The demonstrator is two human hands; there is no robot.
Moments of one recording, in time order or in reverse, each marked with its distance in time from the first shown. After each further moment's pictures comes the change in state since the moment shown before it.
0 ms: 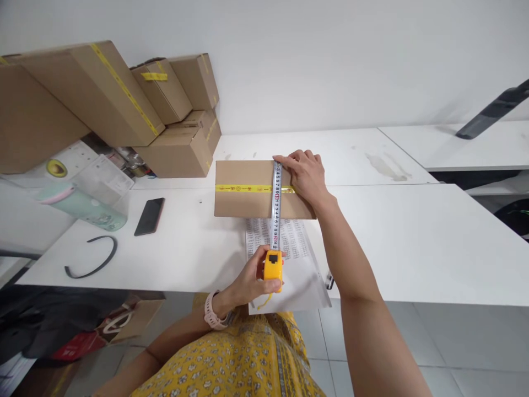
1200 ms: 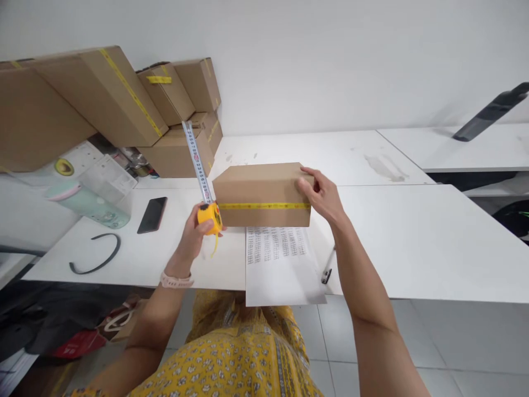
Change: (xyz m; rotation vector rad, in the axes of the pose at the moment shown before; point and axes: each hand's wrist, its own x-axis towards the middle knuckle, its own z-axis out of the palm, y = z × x) left_hand -0.001 0.064 -0.115 0.093 0.476 0.352; right_hand -0.062 0.008 -0.018 0.475 0.007 0.443
